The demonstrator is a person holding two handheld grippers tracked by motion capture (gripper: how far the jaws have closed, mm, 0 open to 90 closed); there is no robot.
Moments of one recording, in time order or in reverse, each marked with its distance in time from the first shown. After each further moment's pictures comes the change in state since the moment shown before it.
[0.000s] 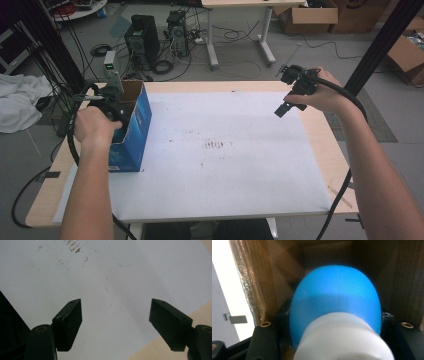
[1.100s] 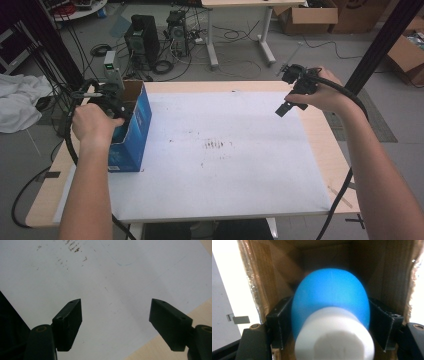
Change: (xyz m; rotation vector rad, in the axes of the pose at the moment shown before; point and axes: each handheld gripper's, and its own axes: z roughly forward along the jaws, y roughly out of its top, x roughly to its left) left arm -0.003 0.001 -0.012 -0.011 0.007 0.017; right arm -0.002 -0.001 -0.002 0.001 -0.001 0.004
